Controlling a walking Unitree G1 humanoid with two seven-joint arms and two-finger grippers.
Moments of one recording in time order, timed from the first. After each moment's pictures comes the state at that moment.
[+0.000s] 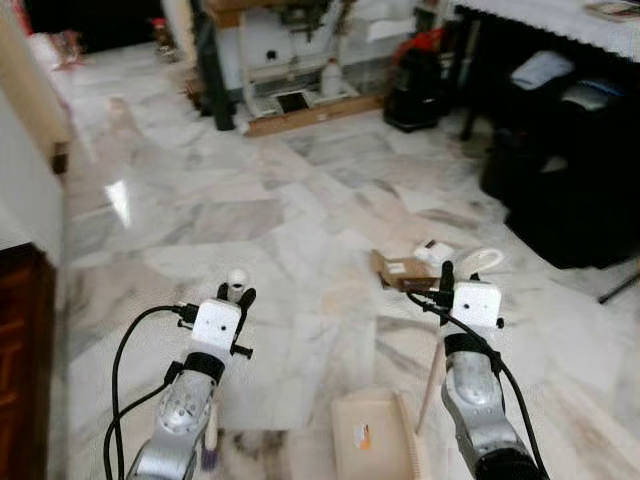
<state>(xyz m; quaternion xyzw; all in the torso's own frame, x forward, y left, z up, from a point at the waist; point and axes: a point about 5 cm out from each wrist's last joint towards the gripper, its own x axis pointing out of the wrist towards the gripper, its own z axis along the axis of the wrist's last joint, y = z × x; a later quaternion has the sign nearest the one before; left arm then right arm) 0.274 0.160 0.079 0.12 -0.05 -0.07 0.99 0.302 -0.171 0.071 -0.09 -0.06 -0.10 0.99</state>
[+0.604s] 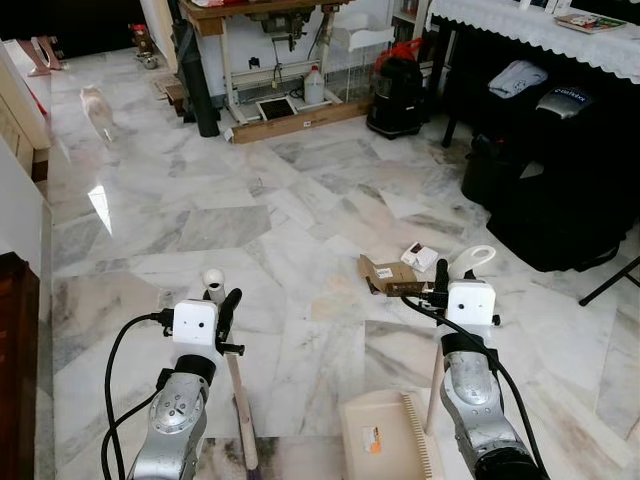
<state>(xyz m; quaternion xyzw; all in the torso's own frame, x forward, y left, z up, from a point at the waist) 0.275 0.169 0.074 0.04 -0.03 -0.03 1.00 0.303 -0.169 0.075 -0.10 -0.08 -0.09 0.99</state>
